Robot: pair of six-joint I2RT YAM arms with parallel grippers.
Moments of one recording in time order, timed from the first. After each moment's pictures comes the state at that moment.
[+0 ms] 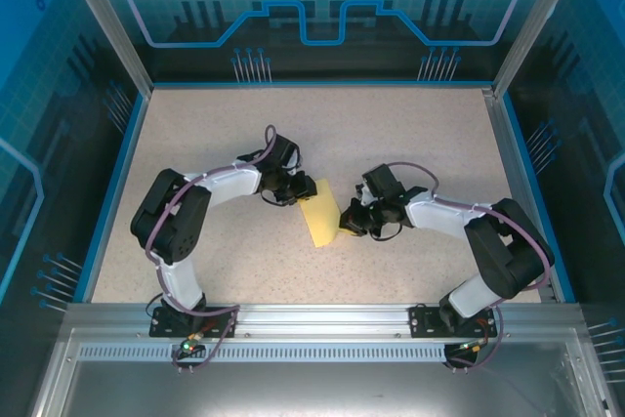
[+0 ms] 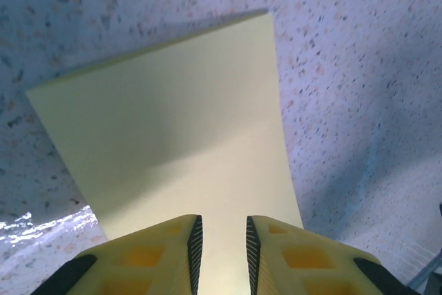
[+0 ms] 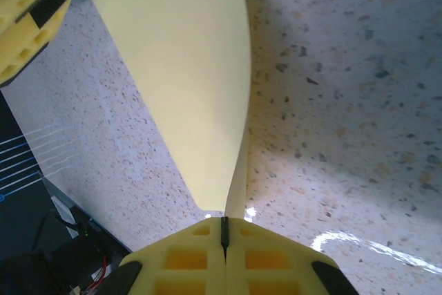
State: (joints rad) left arm -0.47 1.83 1.10 -0.34 0.40 -0.79; right arm 0.56 1.55 0.75 -0.26 -0.53 0.92
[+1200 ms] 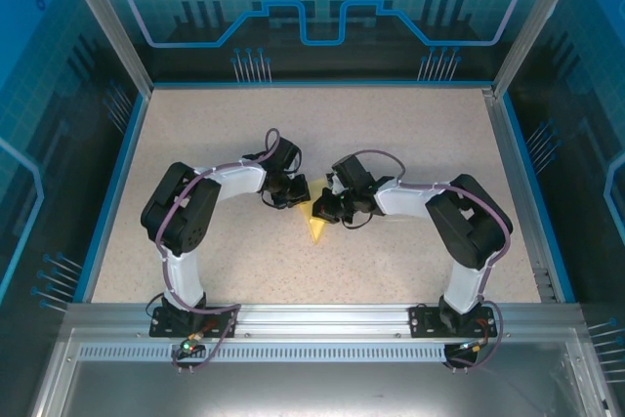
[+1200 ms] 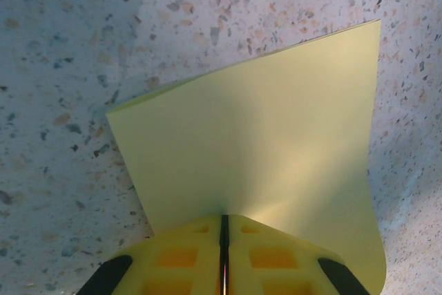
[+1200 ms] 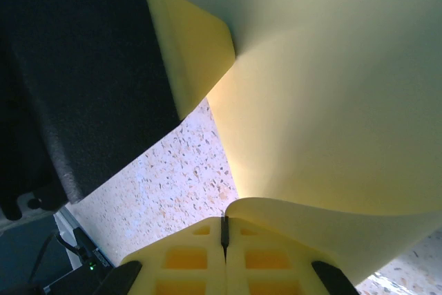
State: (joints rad) left arm -0.46 1.91 1.13 -0.40 0.33 -0.79; right arm 0.66 1.81 0.96 -0.12 -0.49 0.92
